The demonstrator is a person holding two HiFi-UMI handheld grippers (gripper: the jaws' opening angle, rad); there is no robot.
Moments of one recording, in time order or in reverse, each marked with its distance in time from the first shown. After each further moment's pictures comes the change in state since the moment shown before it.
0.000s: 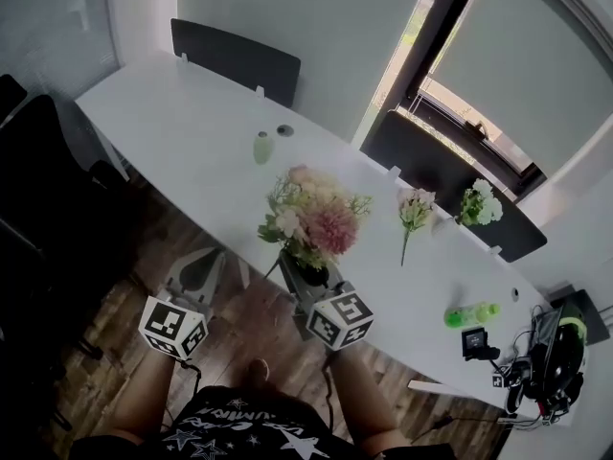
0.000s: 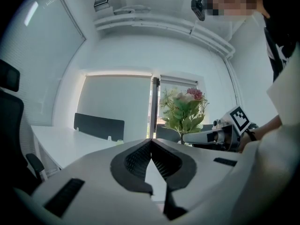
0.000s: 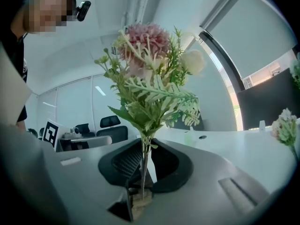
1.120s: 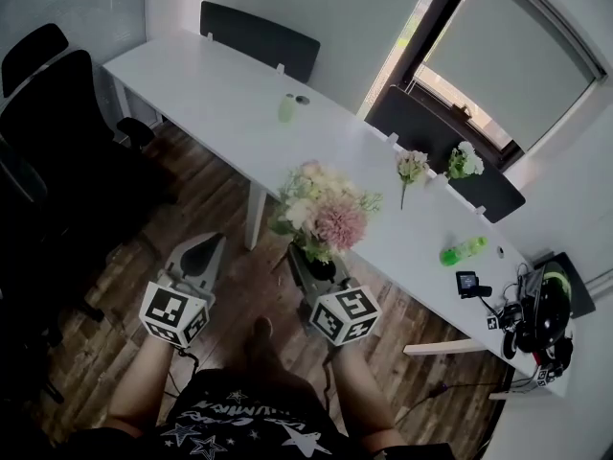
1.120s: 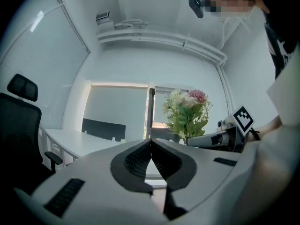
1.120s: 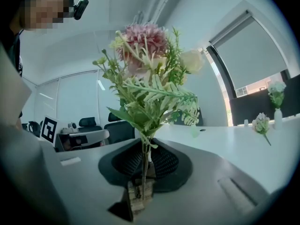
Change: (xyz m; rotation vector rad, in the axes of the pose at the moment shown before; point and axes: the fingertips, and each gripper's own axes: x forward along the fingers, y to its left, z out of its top) left arm -0.214 -0.054 0.012 0.012 -0.039 0.007; right arm -0.114 0.187 -0.040 -0.041 0.030 -0.077
